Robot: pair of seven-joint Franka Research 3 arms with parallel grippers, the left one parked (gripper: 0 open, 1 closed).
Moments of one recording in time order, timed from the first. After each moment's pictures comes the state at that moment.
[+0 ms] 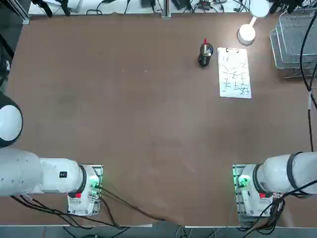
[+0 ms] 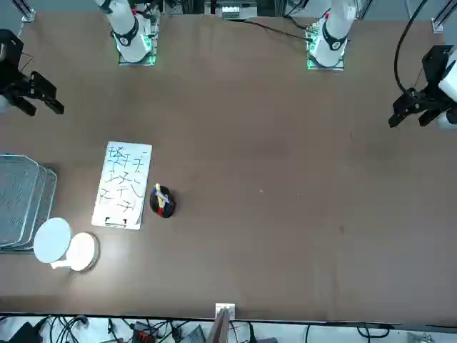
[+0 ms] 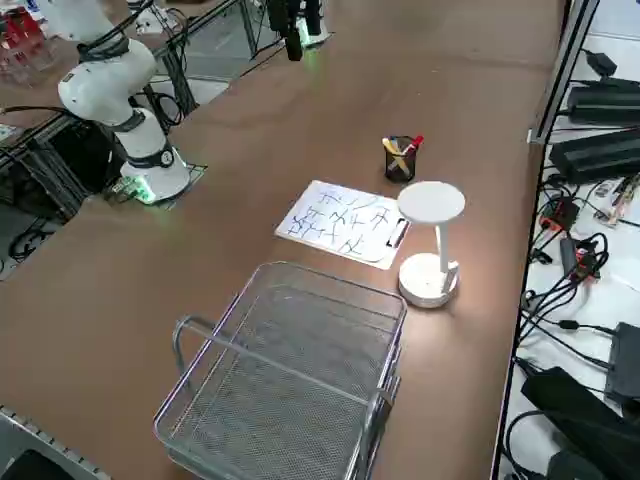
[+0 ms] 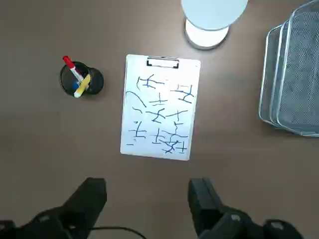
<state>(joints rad) -0.02 -0.05 0.00 -1.63 0.05 1.59 -0.05</state>
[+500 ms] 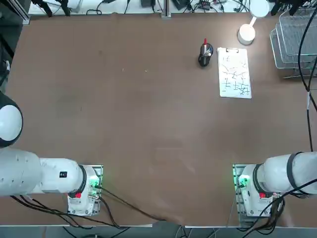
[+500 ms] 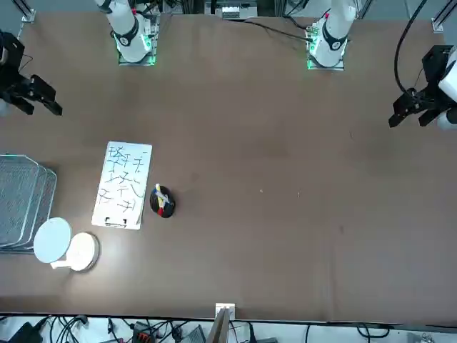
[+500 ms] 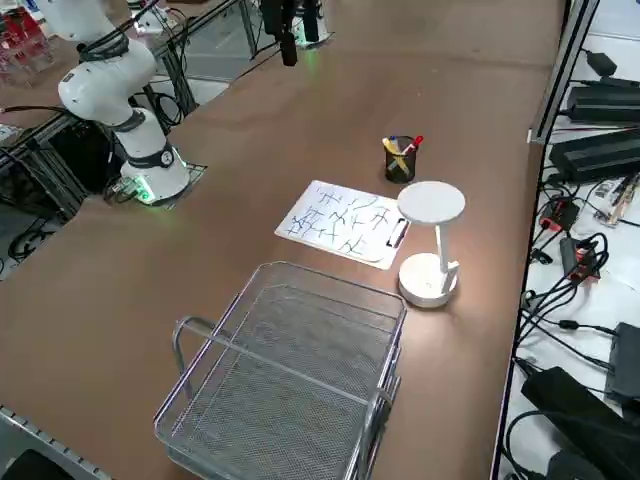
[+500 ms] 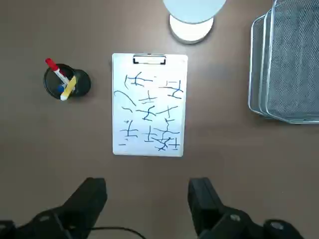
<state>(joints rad) -0.02 -0.05 0.00 -1.64 0.01 1.59 0.04</state>
